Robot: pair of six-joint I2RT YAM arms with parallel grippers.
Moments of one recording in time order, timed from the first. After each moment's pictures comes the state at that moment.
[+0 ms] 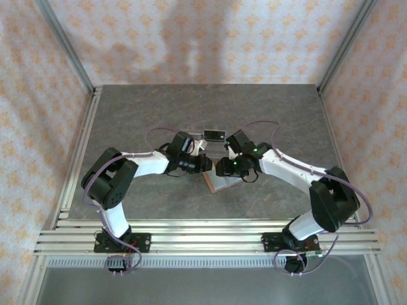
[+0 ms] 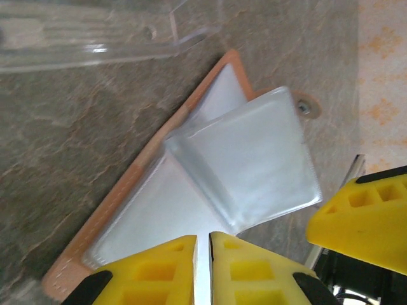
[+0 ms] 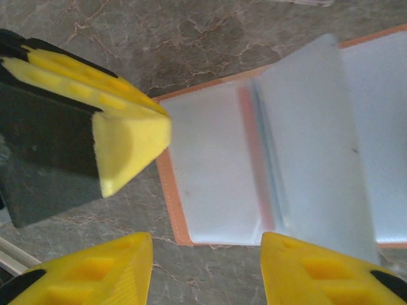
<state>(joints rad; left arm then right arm) -0.54 1.78 0.88 0.05 0.63 -0.68 0.64 1.51 0.98 -0.61 -0.27 0.56</state>
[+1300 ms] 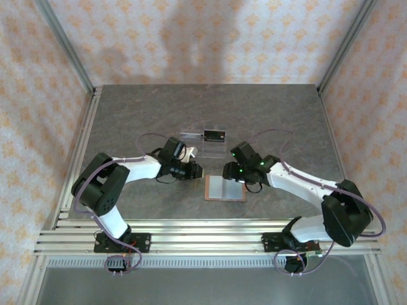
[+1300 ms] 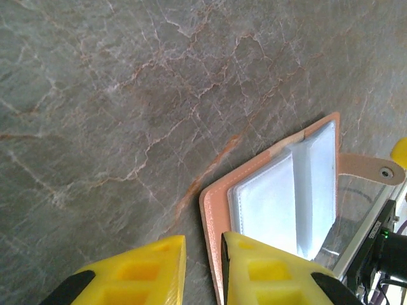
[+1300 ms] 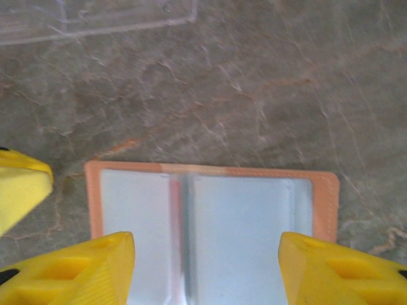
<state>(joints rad) -0.50 1.68 0.78 -0.07 0.58 -0.59 0.69 1.36 0.81 -0.53 -0.03 0.77</state>
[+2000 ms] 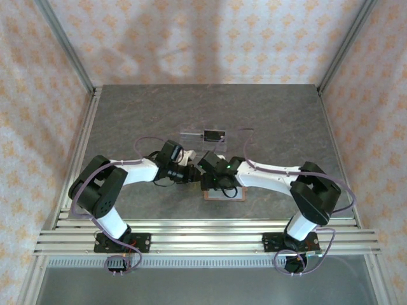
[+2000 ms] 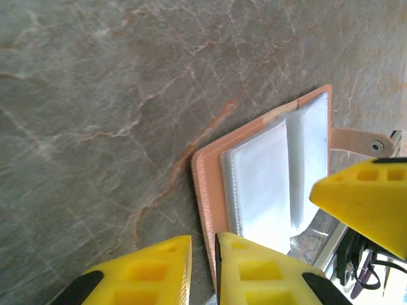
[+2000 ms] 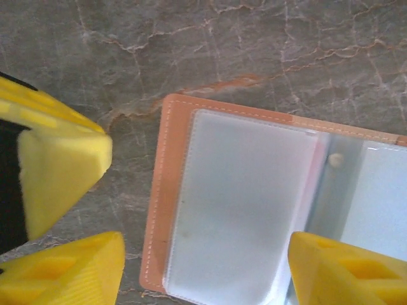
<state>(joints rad) -0.48 1.66 0.72 -0.04 0.63 -0.60 0.95 1.63 1.02 -0.62 0.09 0.82</state>
